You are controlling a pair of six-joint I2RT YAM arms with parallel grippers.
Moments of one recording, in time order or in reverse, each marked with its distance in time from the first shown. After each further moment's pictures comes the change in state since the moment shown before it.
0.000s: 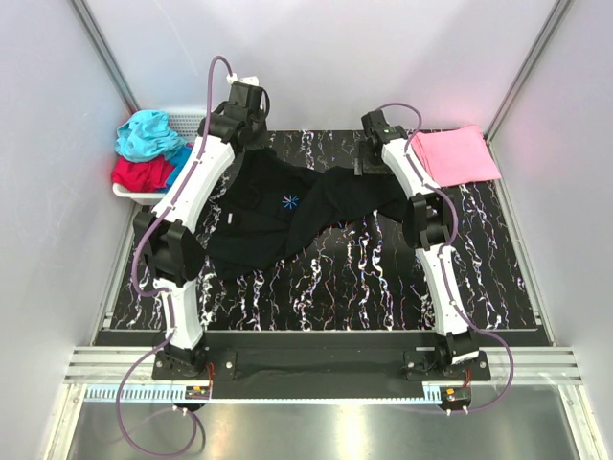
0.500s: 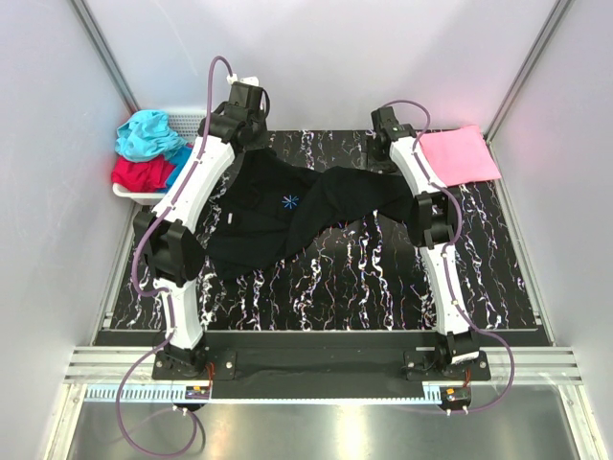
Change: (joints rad) left arm 0.000 0.000 -0.003 0.001 0.000 0.000; right arm -0.039 0.000 0.014 0.051 -0.098 -0.003
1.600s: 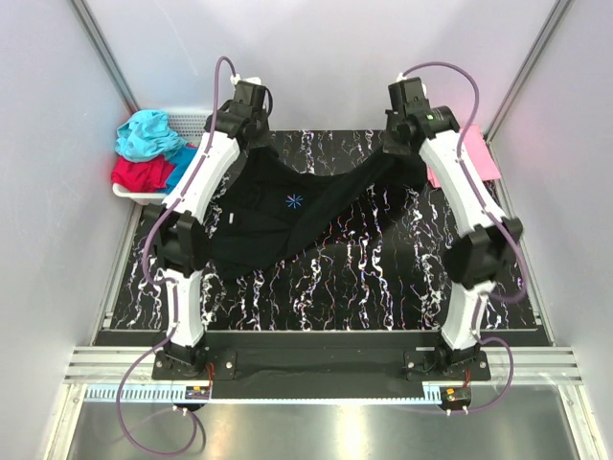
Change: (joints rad) left arm 0.014 0.079 0.063 -0.005 -0.002 -0.002; right arm 0.073 -0.640 -0.389 -0.058 0.154 0.069
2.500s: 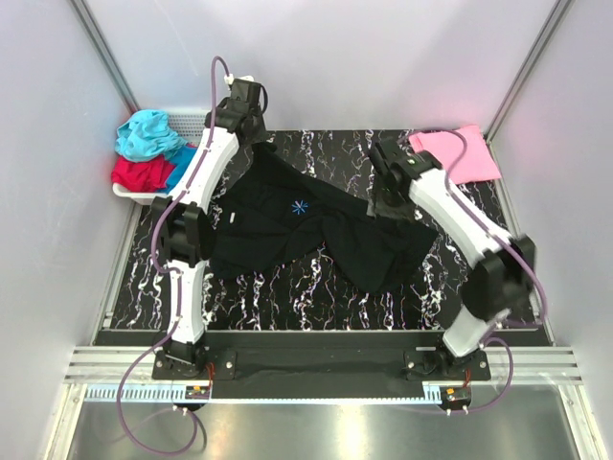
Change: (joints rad) left arm 0.054 0.149 0.143 -0.001 0.005 -0.040; right arm 0.154 -0.427 -0.660 -0.173 -0.016 0.340
